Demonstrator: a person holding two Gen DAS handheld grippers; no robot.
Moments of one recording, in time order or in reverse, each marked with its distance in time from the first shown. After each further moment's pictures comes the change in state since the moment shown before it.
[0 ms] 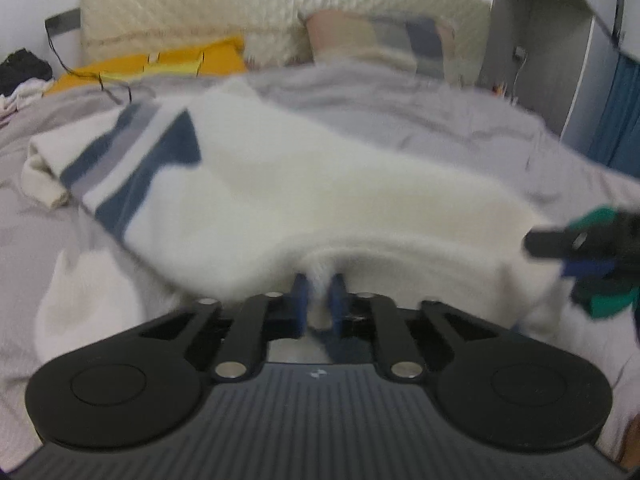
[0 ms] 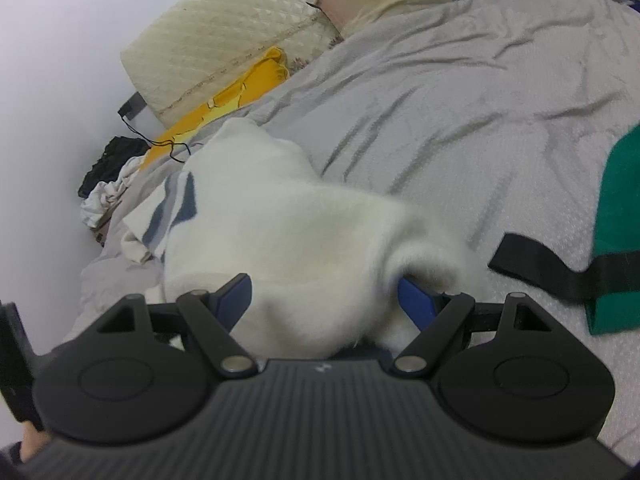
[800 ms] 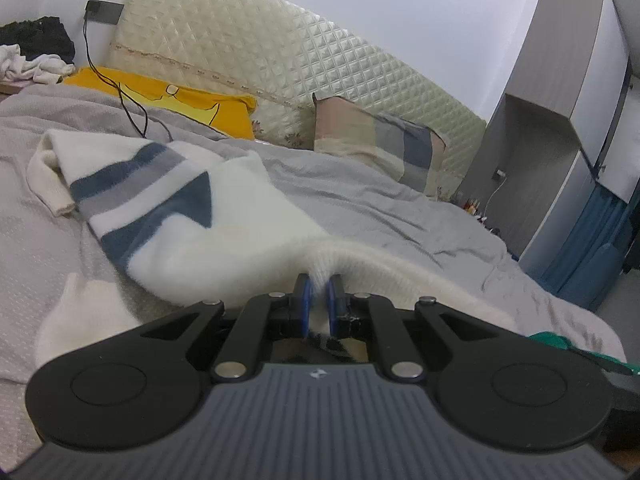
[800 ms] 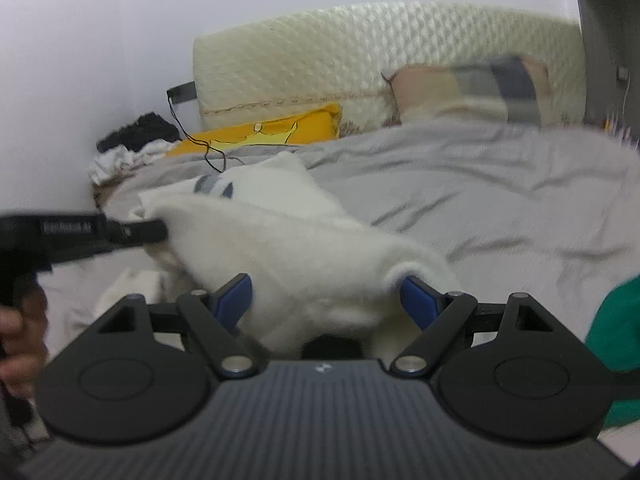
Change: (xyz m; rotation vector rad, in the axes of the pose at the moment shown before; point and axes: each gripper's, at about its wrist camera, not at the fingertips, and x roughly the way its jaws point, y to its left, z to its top) left arm -0.052 0.050 0.018 -0.259 -0.209 -0.140; right arm -0.022 0.067 -0.025 -0.426 -0.228 -0.093
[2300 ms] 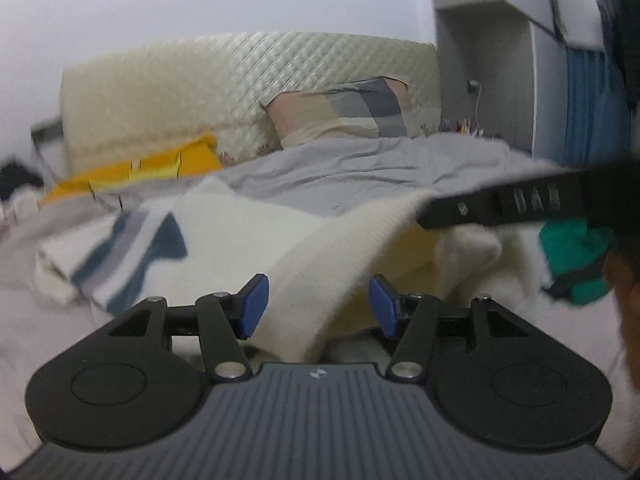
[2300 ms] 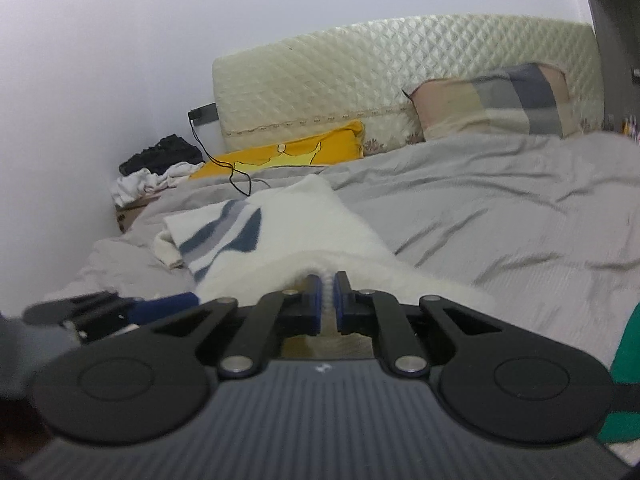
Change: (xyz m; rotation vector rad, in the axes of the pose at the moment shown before) left arm 0.011 -0.082 -0.063 0.535 -0.010 0.104; right arm 0.006 -0.017 0.017 0.125 -0.023 0.148
